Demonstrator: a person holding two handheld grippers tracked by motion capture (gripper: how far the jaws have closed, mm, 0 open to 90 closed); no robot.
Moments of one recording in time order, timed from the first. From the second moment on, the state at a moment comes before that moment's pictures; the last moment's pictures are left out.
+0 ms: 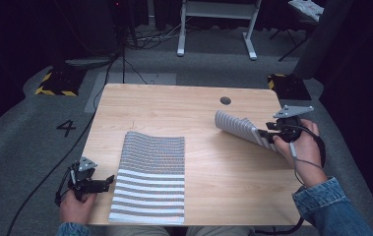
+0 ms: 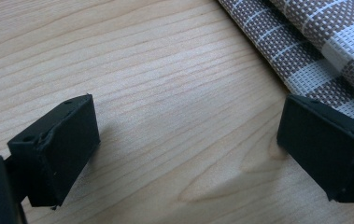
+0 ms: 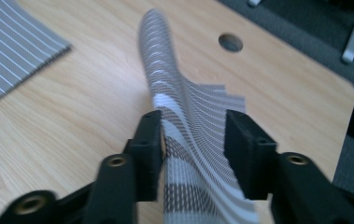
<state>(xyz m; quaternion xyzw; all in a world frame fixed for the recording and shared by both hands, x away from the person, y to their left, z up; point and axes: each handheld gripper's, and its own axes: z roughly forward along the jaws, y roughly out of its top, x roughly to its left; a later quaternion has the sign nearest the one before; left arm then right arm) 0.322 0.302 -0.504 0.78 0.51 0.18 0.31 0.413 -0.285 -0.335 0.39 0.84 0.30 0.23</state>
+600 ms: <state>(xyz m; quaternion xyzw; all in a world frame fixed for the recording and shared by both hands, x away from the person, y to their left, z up) 0.322 0.302 -0.504 0.78 0.51 0.18 0.31 0.407 -0.341 -0.365 0.48 0.79 0.31 0.21</state>
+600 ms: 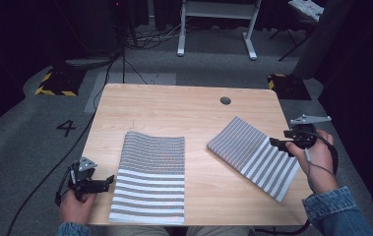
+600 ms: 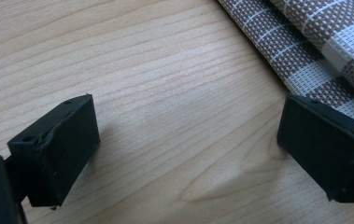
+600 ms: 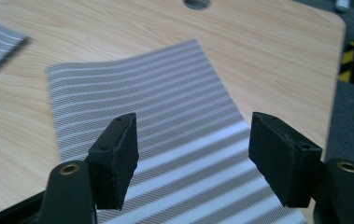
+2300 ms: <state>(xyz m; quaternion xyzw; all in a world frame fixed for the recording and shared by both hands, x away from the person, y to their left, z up) 0.322 0.302 -0.504 0.78 0.52 0.18 0.31 0.404 -0.405 -0.479 0.56 0.76 0.26 0.19</state>
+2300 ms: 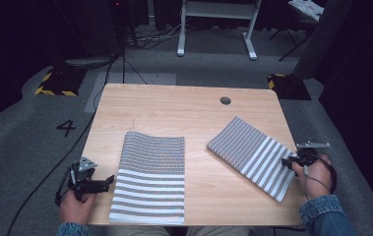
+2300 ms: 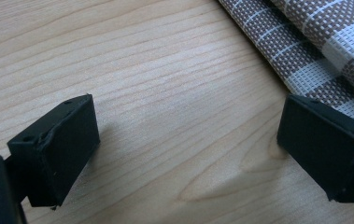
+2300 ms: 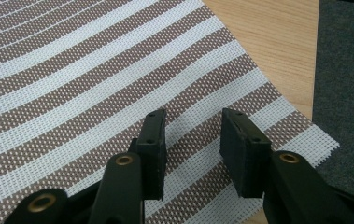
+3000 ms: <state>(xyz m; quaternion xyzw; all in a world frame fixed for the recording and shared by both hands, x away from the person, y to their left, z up) 0.322 0.302 -0.504 0.78 0.52 0.18 0.31 0.391 -0.391 -0.444 0.52 0.77 0.31 0.23</state>
